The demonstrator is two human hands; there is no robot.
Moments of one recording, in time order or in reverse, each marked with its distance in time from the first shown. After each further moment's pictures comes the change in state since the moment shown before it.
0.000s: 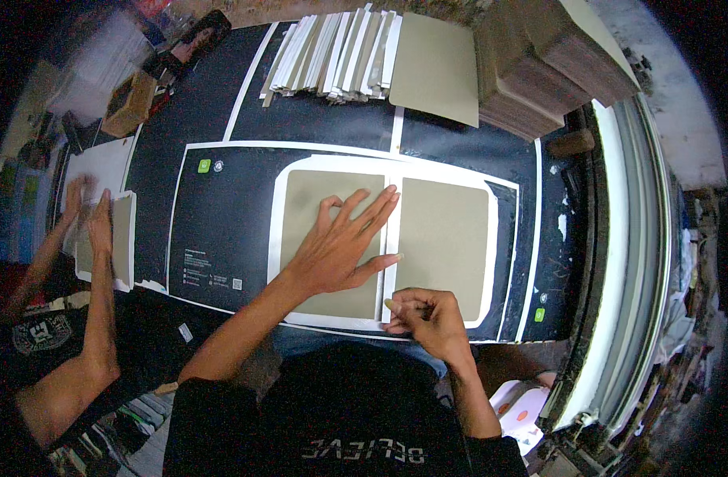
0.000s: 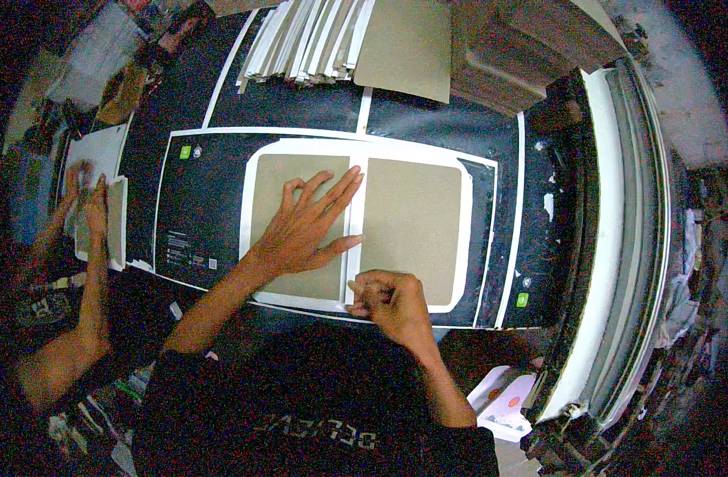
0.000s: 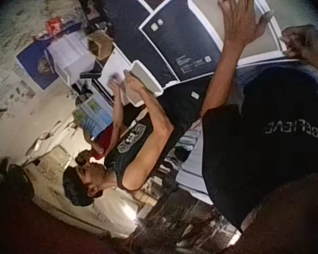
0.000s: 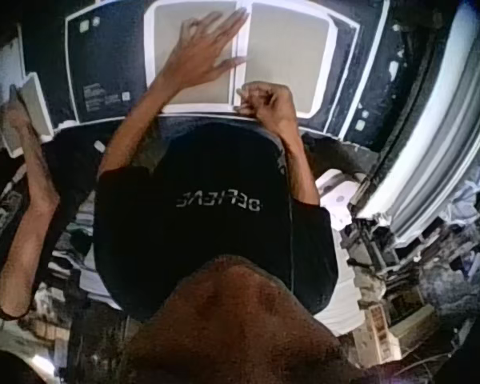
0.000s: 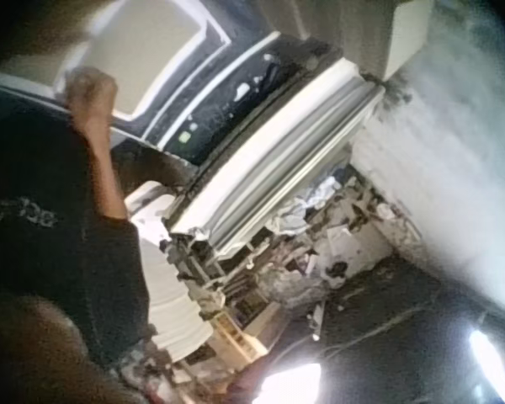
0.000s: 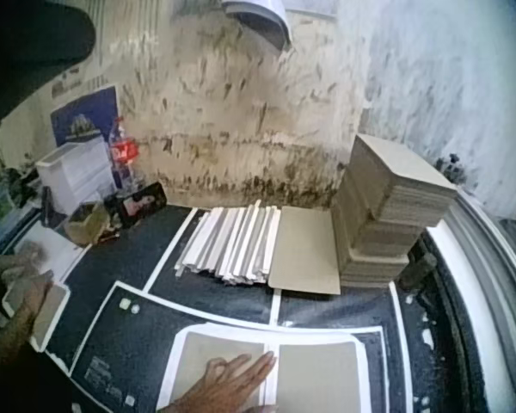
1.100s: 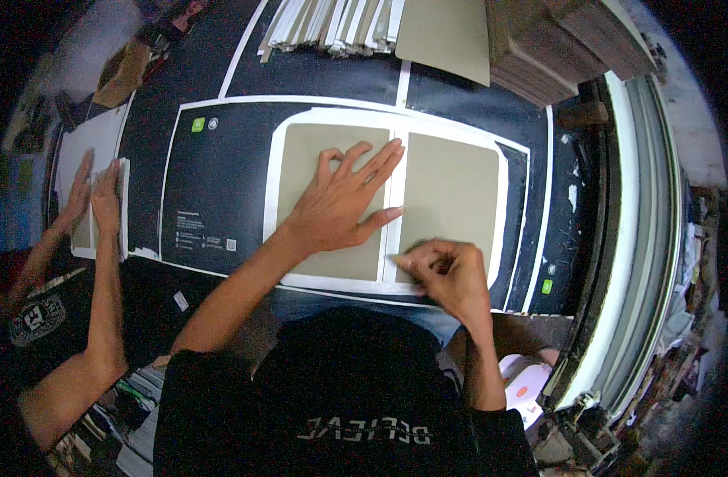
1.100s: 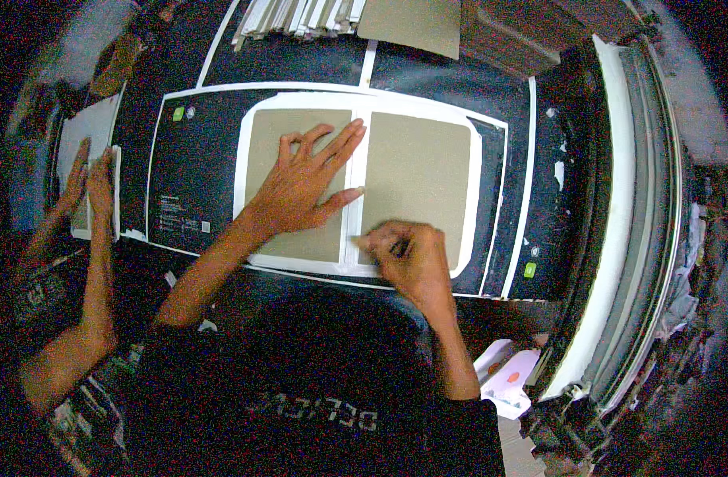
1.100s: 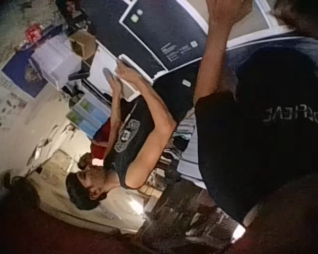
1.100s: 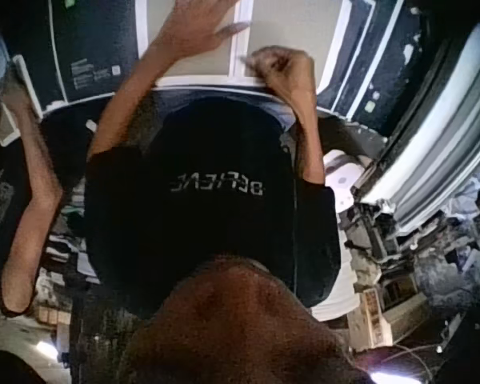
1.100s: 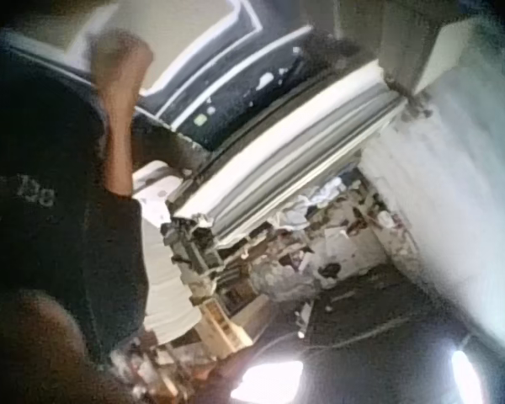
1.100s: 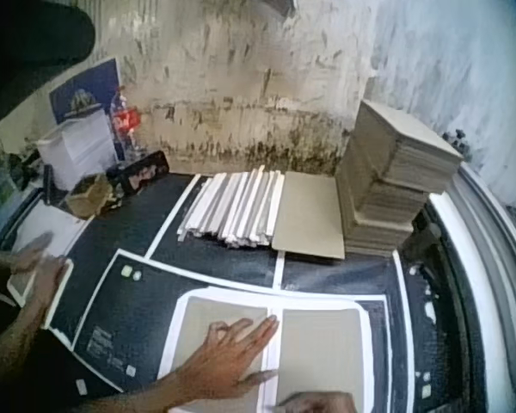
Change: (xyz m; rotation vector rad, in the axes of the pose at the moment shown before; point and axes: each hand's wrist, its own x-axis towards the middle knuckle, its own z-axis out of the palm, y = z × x) left_hand 0.000 0.001 0.007 0.005 0.001 -0.010; right_hand 0.003 -0.016 -0.012 -0.377 0.160 -0.188
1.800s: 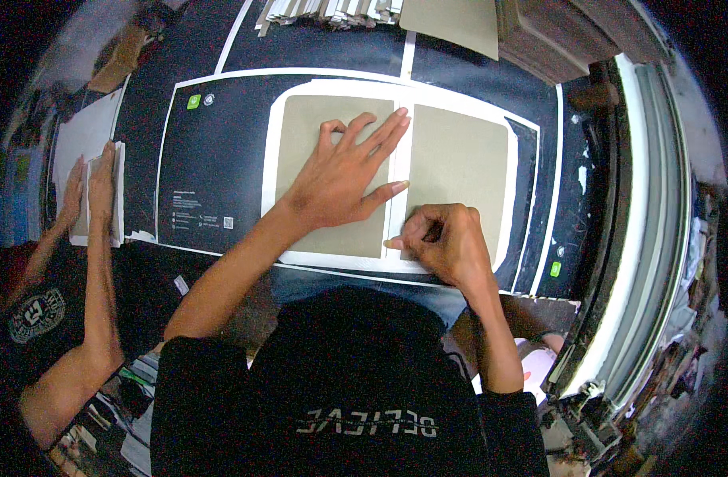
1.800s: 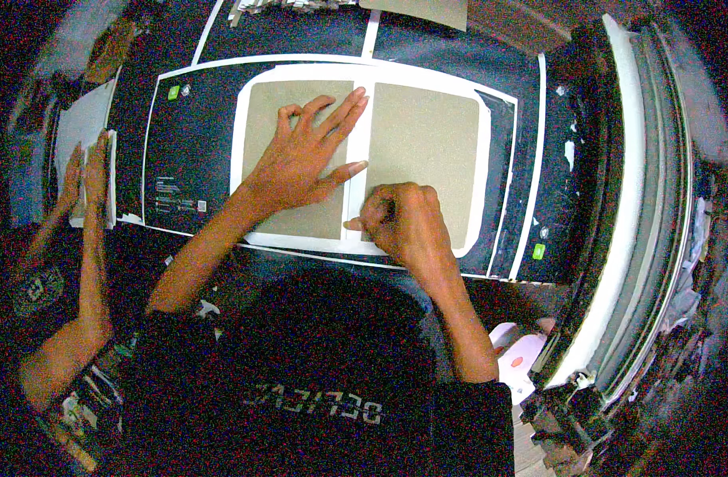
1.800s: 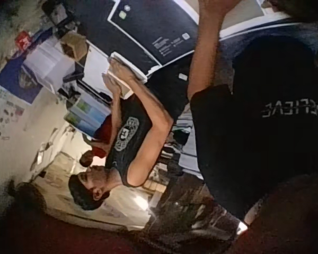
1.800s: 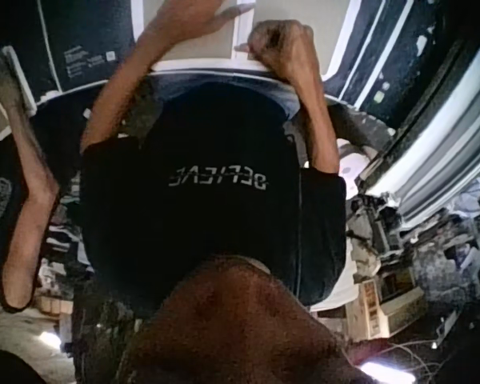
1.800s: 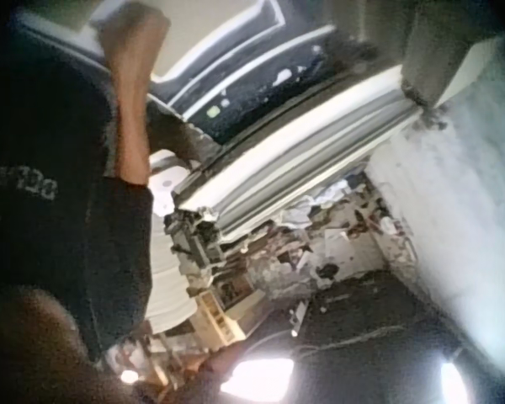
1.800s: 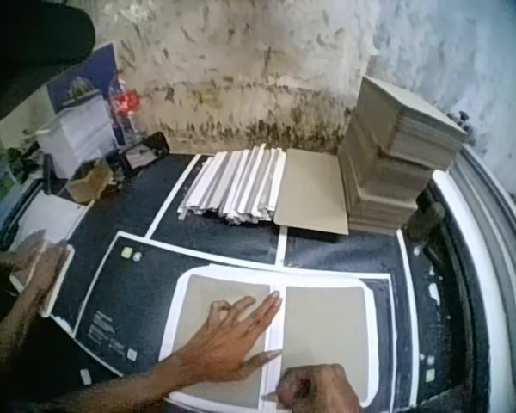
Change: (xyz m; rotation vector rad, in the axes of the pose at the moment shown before) left_hand 0.001 -0.002 0.004 -0.005 0.032 0.007; right_hand 0.017 -0.020 -0.002 -0.270 -0.088 -0.112
